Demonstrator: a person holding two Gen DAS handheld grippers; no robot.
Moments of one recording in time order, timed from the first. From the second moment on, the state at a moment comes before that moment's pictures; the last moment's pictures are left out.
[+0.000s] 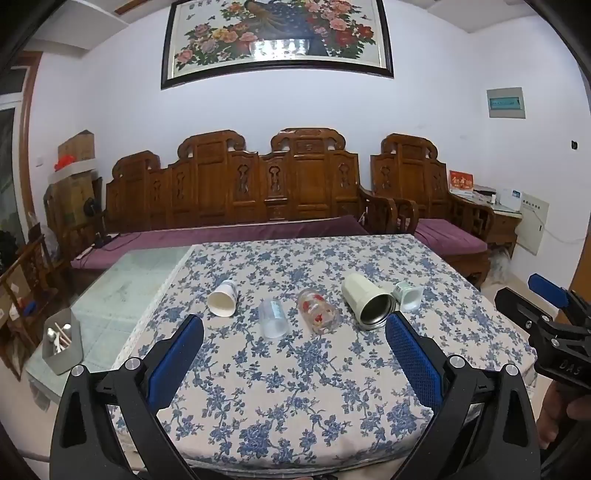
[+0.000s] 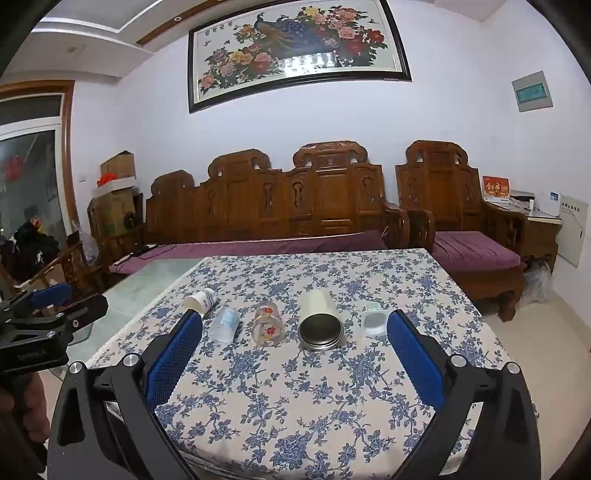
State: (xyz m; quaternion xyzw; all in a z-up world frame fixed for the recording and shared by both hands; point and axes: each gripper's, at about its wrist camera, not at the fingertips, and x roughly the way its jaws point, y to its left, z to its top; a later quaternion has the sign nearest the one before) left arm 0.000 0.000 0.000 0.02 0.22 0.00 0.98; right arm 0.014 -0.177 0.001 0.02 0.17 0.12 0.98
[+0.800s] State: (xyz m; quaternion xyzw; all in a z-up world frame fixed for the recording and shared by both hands) left arm -0.009 -0.001 0.017 0.01 0.20 -0.01 0.98; right arm 0.012 -0.180 -0.001 0.03 0.17 0.12 0.98
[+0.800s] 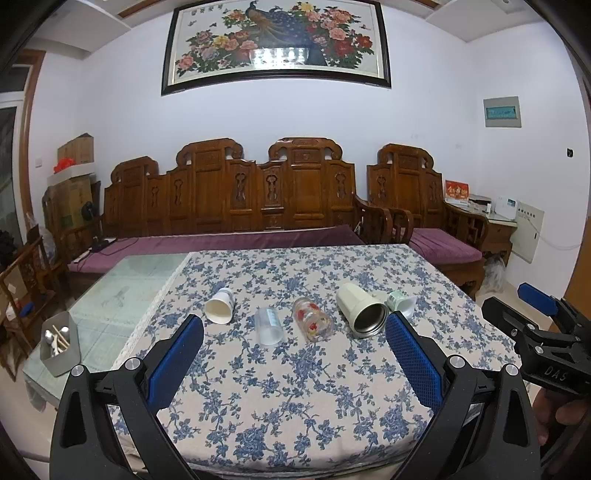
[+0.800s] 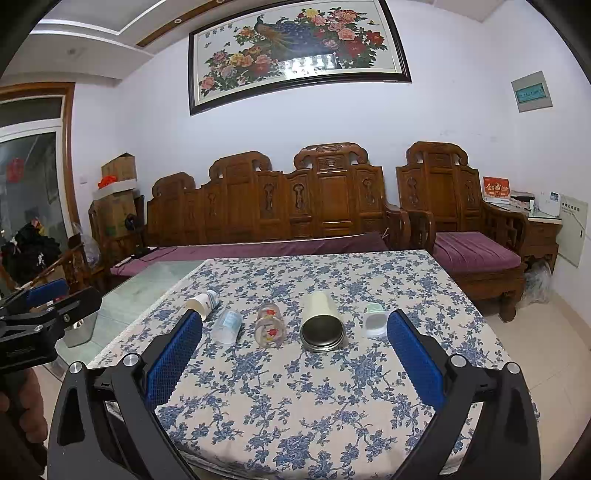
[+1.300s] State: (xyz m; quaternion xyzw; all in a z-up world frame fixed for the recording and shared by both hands) left arm -0.012 -0.004 0.022 0.01 0.20 -0.01 0.98; right arm 0.009 -0.175 0.003 0.03 0.17 0.12 0.98
